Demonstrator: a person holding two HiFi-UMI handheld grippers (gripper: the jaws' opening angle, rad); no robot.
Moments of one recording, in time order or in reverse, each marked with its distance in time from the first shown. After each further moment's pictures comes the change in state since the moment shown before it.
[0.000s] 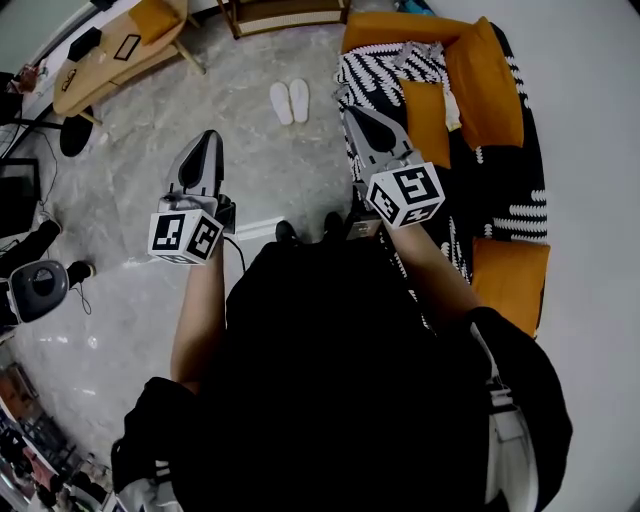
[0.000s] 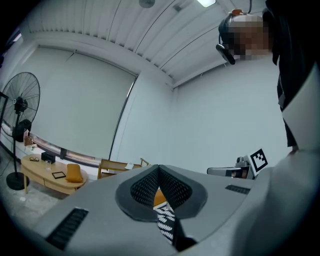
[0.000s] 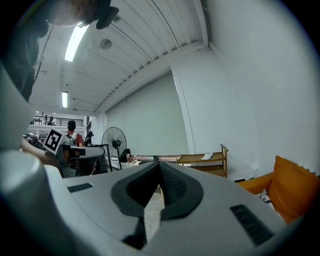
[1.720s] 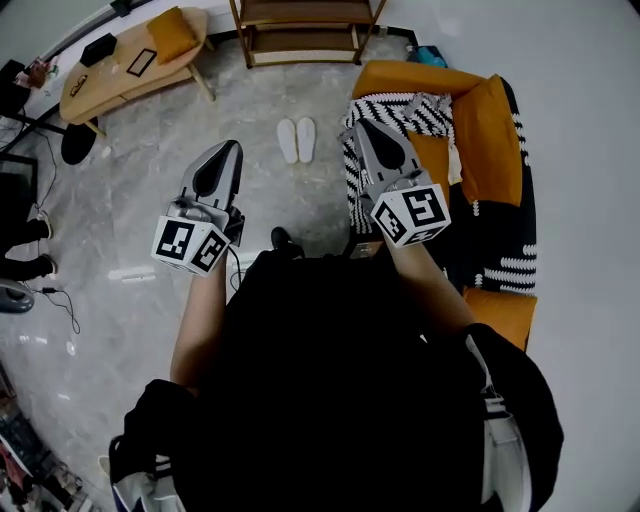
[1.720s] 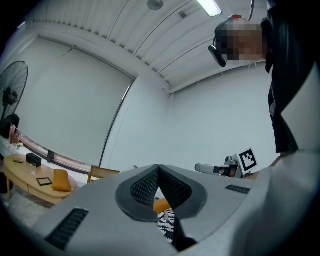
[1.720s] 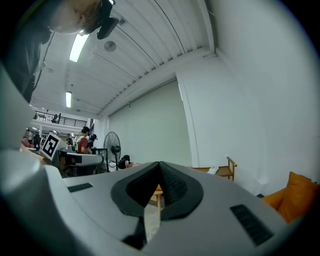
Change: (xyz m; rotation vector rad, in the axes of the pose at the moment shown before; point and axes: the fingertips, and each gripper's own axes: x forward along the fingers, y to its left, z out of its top) left arm 0.062 0.045 0.036 -0.025 -0.068 -0.106; right arm 0.093 -0.013 0.060 -0.058 -0.090 0.022
